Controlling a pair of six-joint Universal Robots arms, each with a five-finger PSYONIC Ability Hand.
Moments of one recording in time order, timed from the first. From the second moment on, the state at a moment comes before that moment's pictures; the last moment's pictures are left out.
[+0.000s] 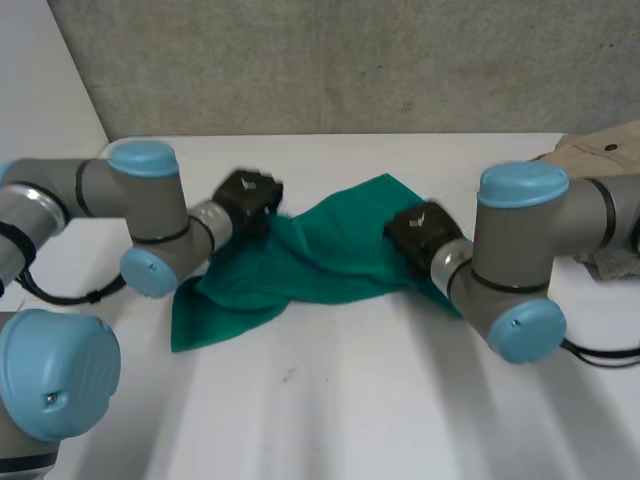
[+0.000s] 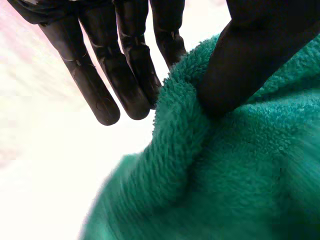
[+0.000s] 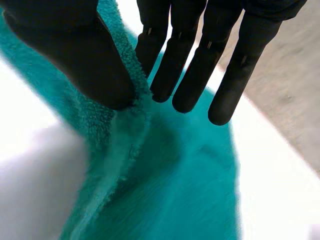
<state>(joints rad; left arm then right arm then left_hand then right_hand) 4.32 -2.72 -0.46 2.98 -1.29 3.51 2.07 -0.82 1.12 0.03 1.50 2.63 1.14 1.19 1.19 1.20 0.96 1.13 1.18 1.19 1.20 0.99</state>
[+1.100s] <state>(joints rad) 4.33 -2.08 -1.30 3.00 -1.30 3.48 2.09 -0.91 1.40 -0.21 1.48 2.69 0.45 0.45 0.46 0.44 0.26 1.13 1.18 1.19 1.20 1.00</state>
